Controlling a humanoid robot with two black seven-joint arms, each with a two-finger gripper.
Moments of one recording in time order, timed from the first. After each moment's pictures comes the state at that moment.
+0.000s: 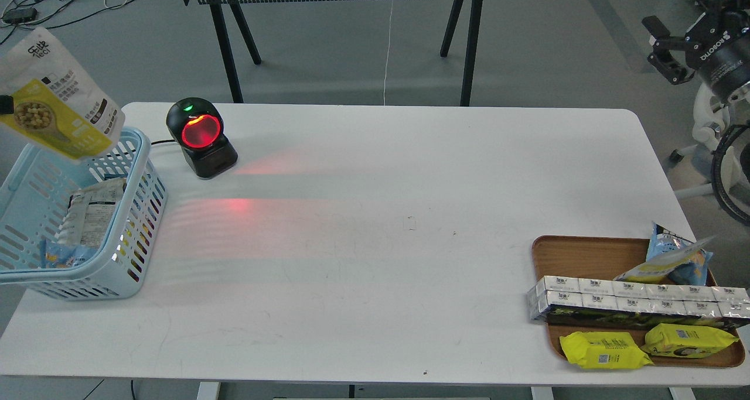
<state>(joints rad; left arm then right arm) -1.52 1.43 0.23 -1.28 1.55 -0.49 -0.49 0.92 -0.72 0.50 0.71 -0.19 0.49 0.49</state>
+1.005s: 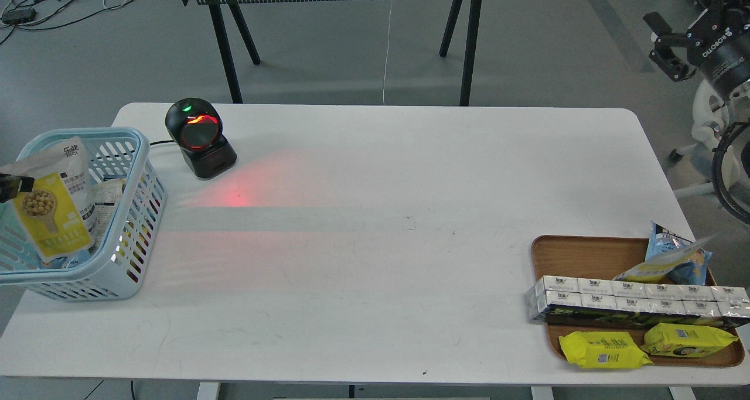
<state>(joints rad) -1.31 1.28 0.18 -1.12 1.65 -0.49 -0.49 0.93 -0.72 0.50 0.71 -0.19 0.49 0.49</state>
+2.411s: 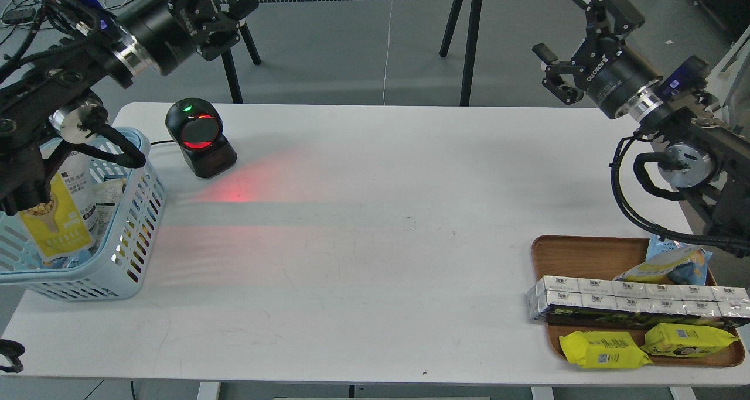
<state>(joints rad) -1.04 0.51 -0.41 -0.77 0.49 -0.49 -0.49 0.95 -0.44 0.41 0.68 -0.21 0.49 0.49</state>
